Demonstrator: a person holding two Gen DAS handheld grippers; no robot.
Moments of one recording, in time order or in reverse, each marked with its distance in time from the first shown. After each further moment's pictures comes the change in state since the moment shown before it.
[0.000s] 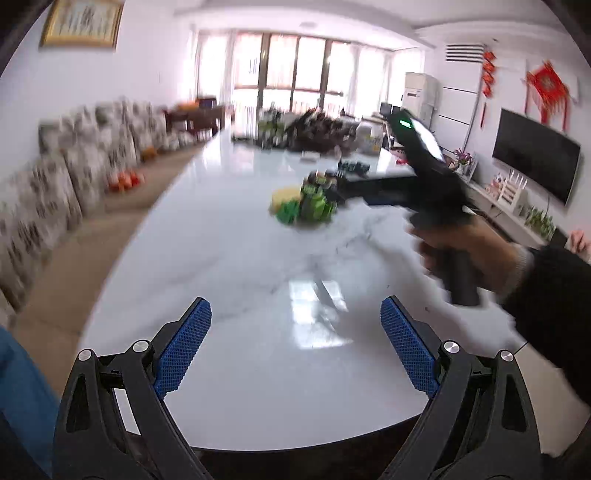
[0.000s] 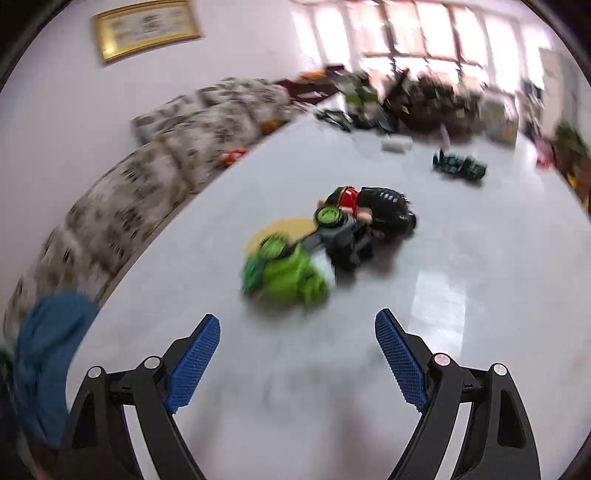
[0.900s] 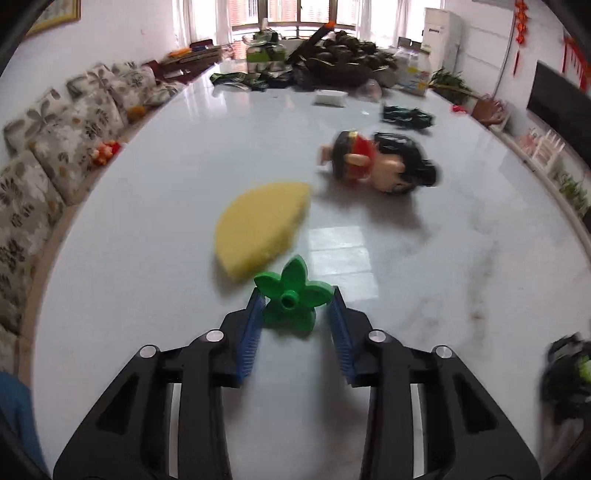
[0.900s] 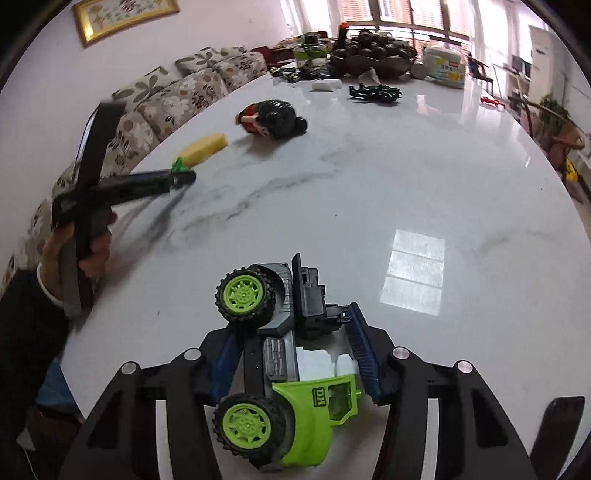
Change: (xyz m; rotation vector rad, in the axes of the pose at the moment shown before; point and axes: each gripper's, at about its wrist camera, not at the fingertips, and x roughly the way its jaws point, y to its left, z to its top) left arm 0.193 0.001 0.094 0.030 0.265 0.057; right arm -0.100 -0.103 -0.097 -0.100 0.115 -0.069
